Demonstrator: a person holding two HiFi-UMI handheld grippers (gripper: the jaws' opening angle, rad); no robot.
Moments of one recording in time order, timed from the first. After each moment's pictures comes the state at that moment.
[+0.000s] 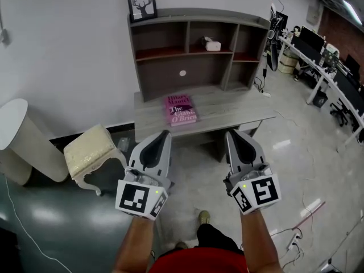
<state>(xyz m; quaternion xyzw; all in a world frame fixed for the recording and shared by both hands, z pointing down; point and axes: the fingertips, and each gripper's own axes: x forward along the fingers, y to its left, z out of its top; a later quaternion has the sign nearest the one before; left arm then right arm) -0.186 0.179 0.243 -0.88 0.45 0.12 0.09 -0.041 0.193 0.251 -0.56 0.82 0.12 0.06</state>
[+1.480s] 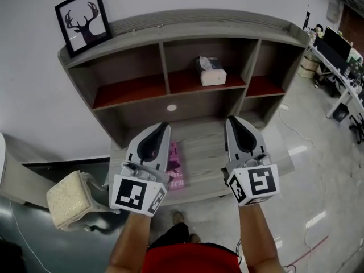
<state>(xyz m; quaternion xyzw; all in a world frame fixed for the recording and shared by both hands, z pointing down) -0.032 -0.247 0.246 -0.87 0.48 0.09 0.11 0.111 -0.260 0.266 -0.57 0.82 0.10 0.05</state>
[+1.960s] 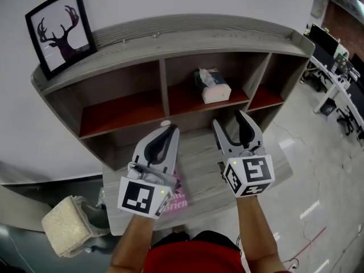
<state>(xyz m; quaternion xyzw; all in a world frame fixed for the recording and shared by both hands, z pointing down) -0.032 -0.342 0.254 -0.90 0.41 0.11 0.10 0.097 -0.372 0.284 -0.61 0.79 0.08 0.00</state>
